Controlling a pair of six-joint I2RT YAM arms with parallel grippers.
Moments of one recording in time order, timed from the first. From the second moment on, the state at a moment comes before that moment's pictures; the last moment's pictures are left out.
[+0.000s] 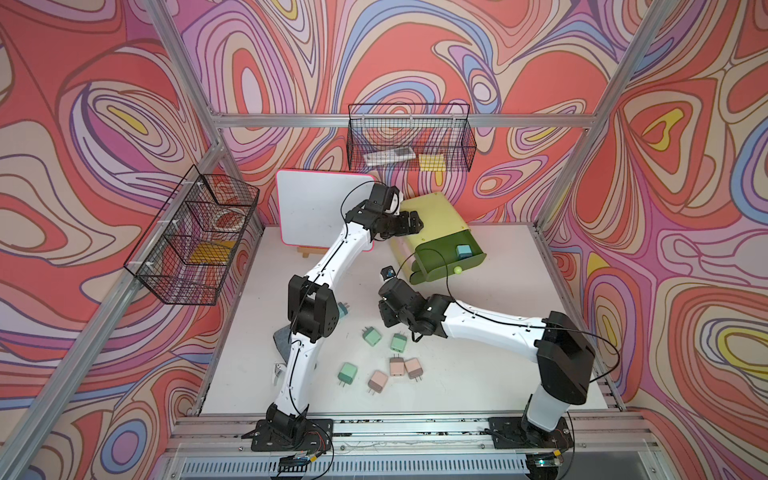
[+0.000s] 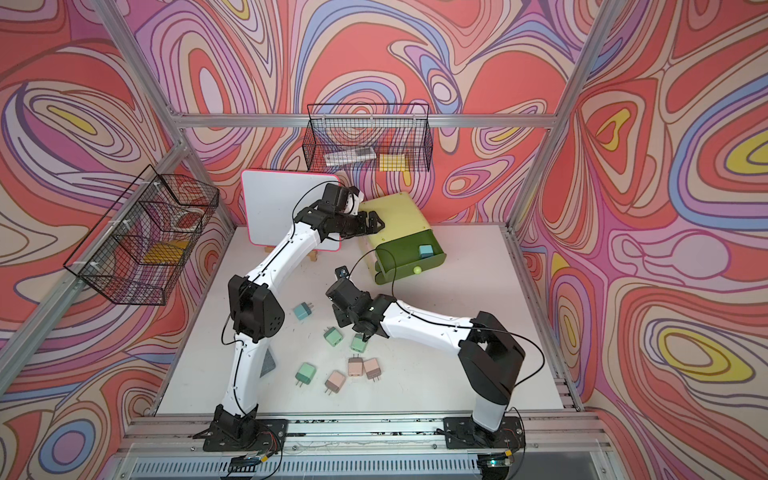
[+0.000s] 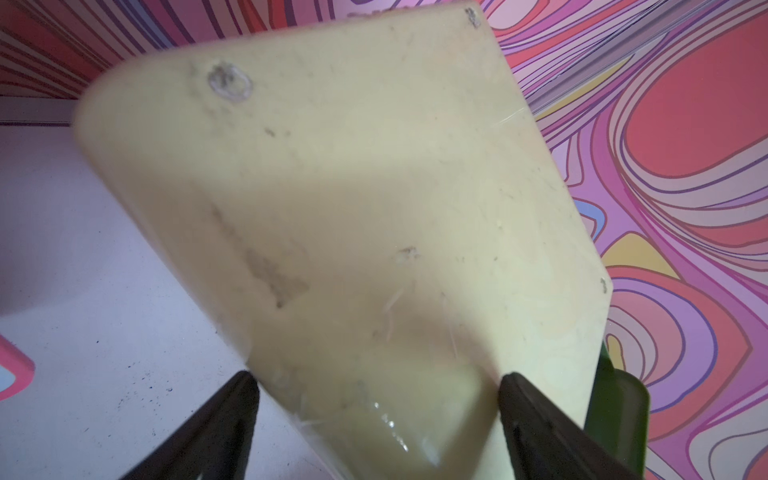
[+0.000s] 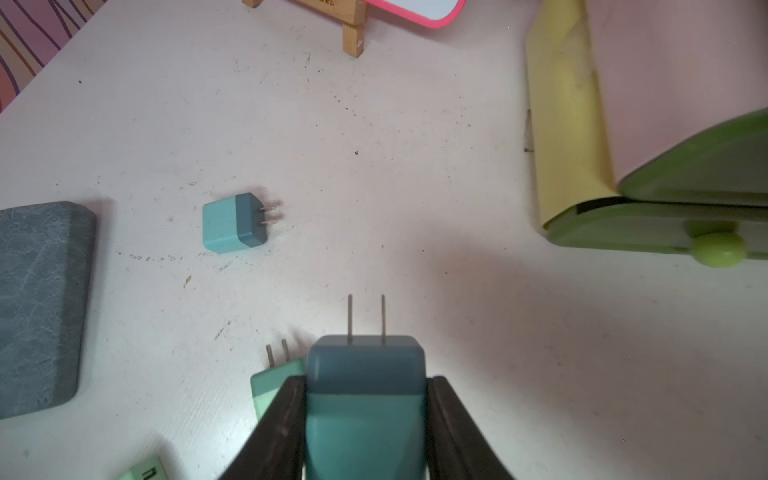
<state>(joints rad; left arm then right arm) -0.44 2.29 2.34 -0.74 0.35 -0.46 0.96 1.70 1.30 -0.43 0.33 0.38</state>
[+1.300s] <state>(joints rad) -0.44 2.29 2.34 -0.74 0.35 -0.46 0.37 1.82 1.76 -0.87 0.11 -0.03</state>
